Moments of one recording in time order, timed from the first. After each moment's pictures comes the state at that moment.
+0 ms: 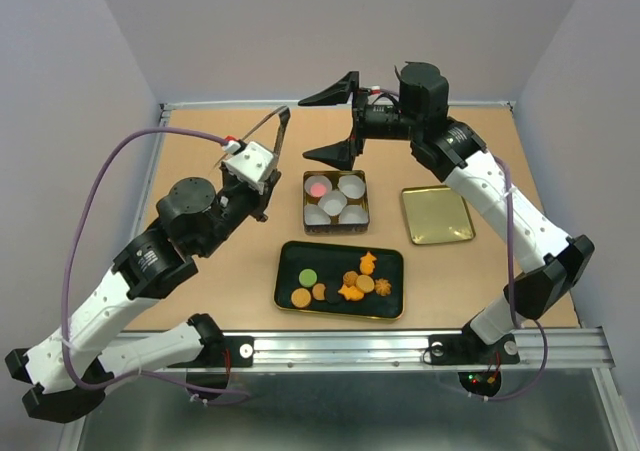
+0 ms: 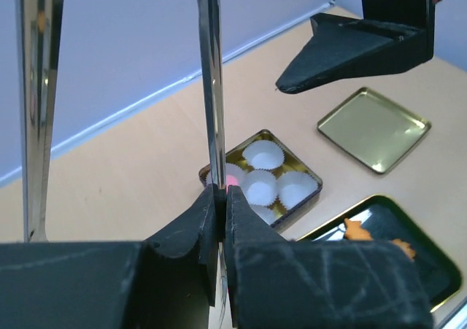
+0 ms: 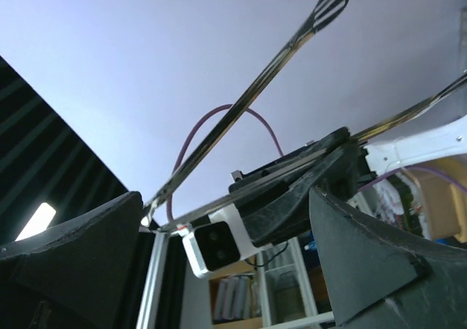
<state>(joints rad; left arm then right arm) -0.88 0.82 1.20 -0.46 -0.28 0.10 0.61 1.56 1.76 -0.32 -0.77 1.84</state>
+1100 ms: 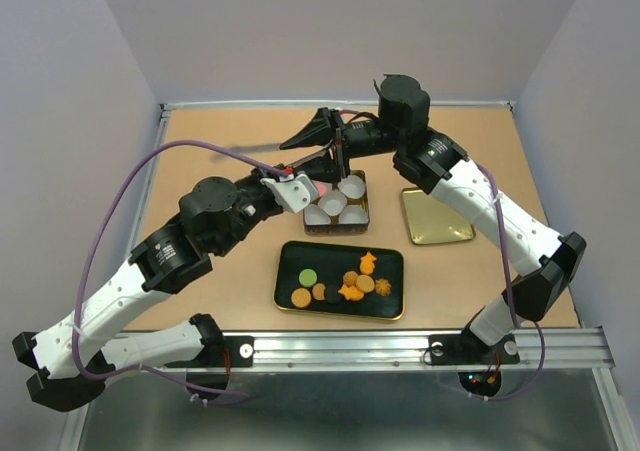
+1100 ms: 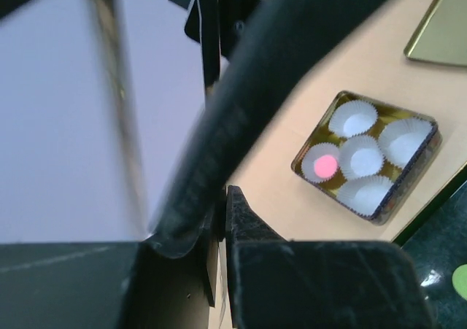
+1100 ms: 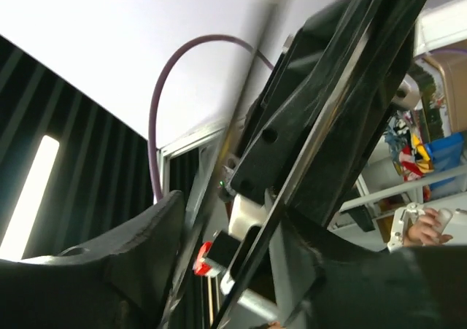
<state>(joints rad) -0.95 0.88 1.19 -0.43 -0.30 0.66 0.74 1.59 1.74 -0.18 -0.98 2.03</state>
